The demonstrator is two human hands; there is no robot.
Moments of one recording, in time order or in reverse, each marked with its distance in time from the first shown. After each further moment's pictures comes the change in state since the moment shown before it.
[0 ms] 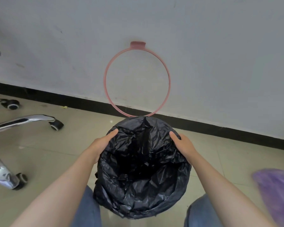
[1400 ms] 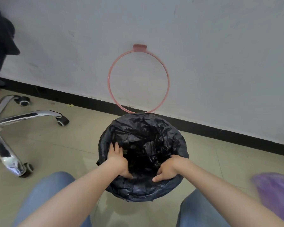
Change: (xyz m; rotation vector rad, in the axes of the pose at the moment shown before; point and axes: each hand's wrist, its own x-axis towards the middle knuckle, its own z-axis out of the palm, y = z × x) left_hand -0.034 -0.044 0.072 2.093 -0.027 0.064; right_hand -0.064 -0.017 0.029 -1.523 -0.876 -0.216
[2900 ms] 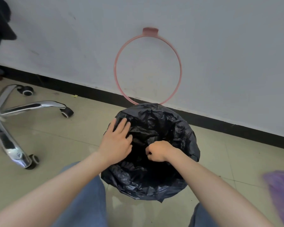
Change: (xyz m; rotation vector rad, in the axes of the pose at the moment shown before) left_hand -0.007 -0.048 0.013 -0.075 0.908 0.046; right_hand 0.055 -0.016 -0.038 0.218 0.471 -0.108
